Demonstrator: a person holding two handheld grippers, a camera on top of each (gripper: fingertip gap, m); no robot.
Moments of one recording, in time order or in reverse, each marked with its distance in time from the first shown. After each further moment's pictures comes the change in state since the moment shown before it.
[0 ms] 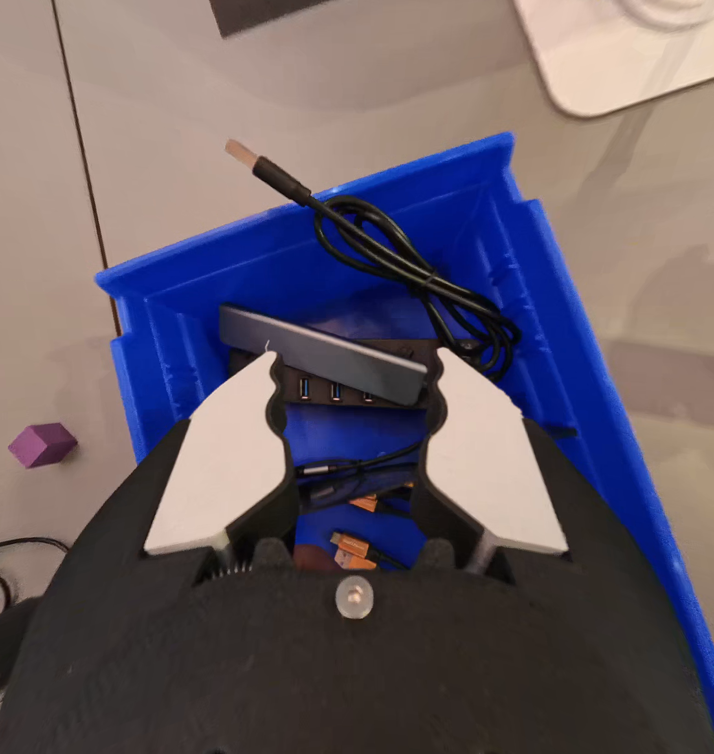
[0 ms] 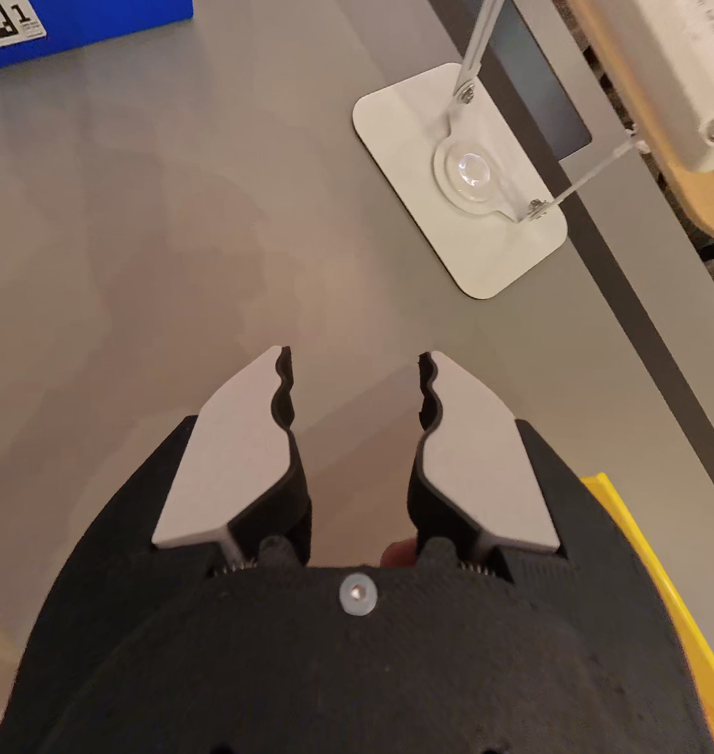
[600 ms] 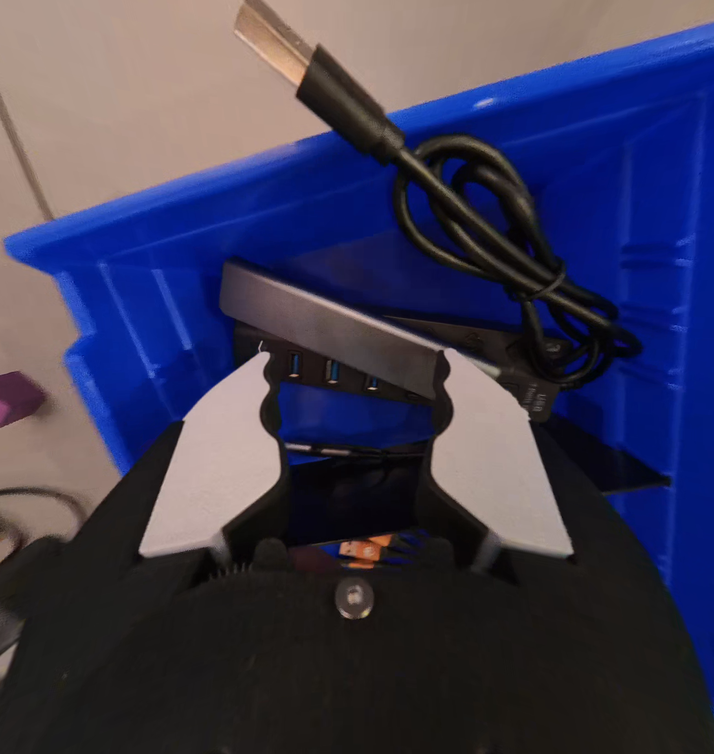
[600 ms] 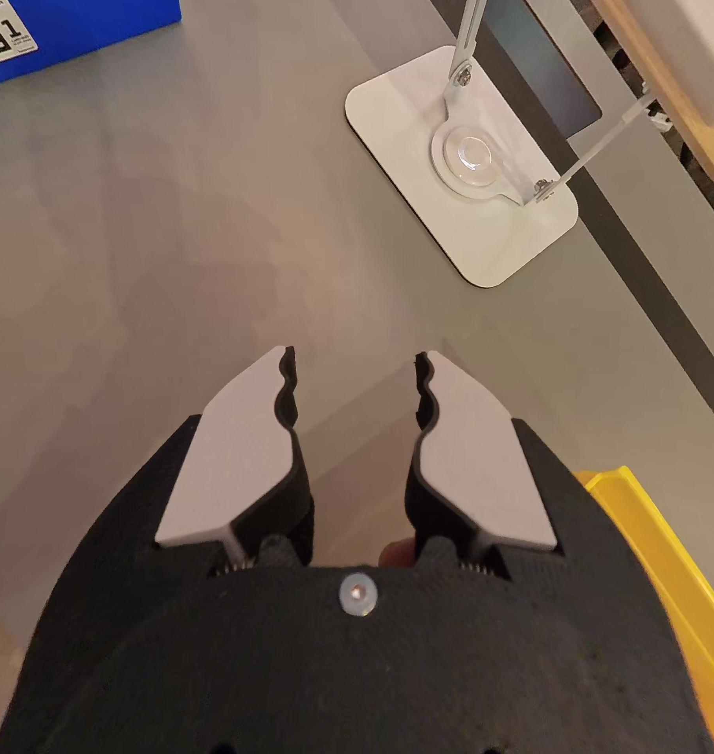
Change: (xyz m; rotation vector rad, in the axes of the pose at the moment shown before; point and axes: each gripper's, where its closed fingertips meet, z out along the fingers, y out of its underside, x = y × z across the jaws) left arm -0.025 0.028 0.040 -0.371 0.021 -0.082; right arm 0.005 0.009 0.006 0.009 -0.023 0.060
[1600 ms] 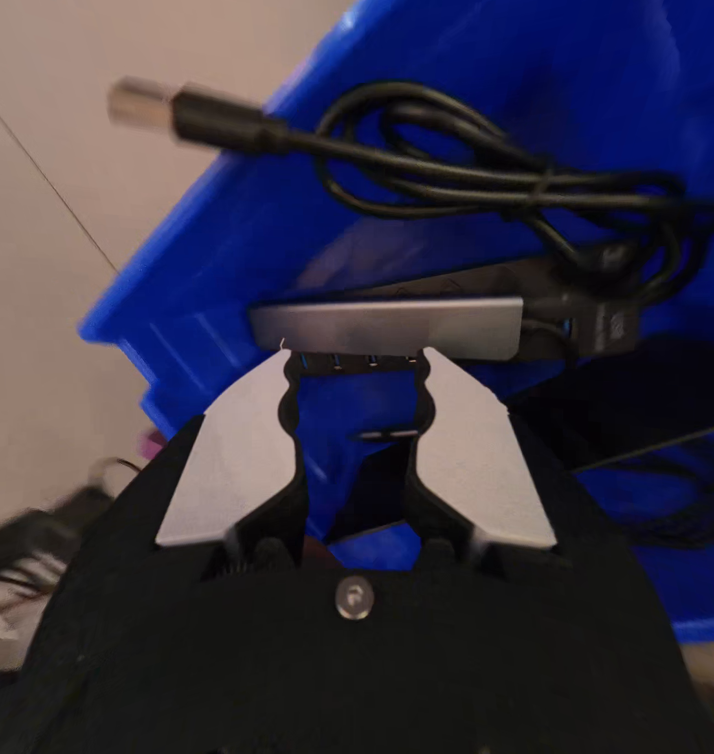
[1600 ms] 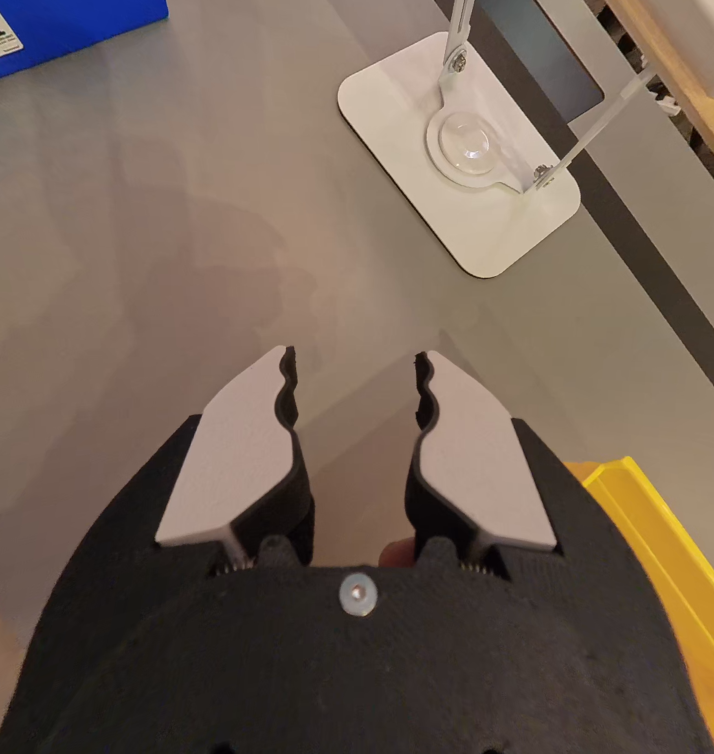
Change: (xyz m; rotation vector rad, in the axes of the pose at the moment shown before) left arm -0.015 0.004 -0.004 -0.043 -0.135 0.427; right arm 0.005 0.005 0.001 -0.006 -0.007 0.028
